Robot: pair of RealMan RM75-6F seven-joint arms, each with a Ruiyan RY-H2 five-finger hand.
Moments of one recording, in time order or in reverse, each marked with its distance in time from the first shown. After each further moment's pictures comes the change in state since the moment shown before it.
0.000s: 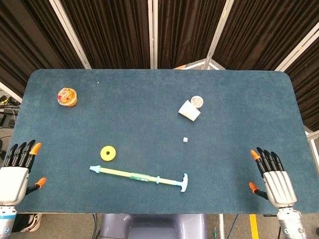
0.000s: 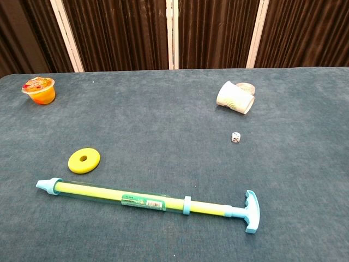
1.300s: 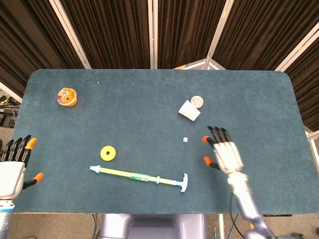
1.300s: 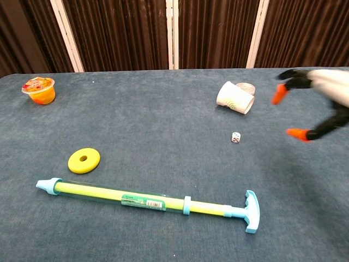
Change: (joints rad) left arm -0.027 0.007 -0.043 0.017 -0.081 -0.038 -0.038; right arm 0.333 -0.299 0.238 -0.056 0.344 -0.337 -0.302
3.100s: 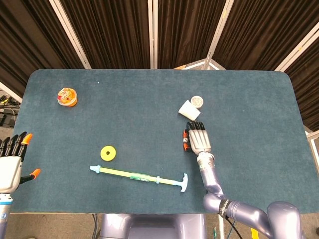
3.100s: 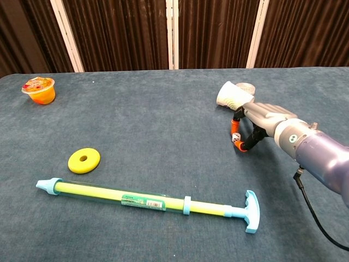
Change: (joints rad) left arm -0.033 -0.002 -0.018 0.032 -0.084 -0.048 -0.037; right arm 0.315 -0.388 0.080 0.563 0.375 -0.171 -0.033
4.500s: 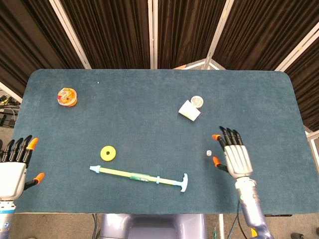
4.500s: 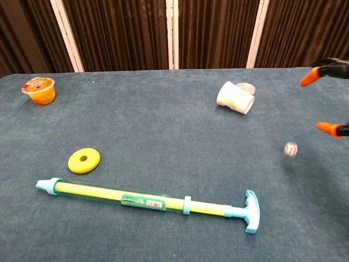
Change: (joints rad) left arm 0.032 -0.004 0.045 -0.052 0.119 0.091 0.080; right arm -0.345 0.479 -0.233 -0.651 -0.380 0.436 0.086
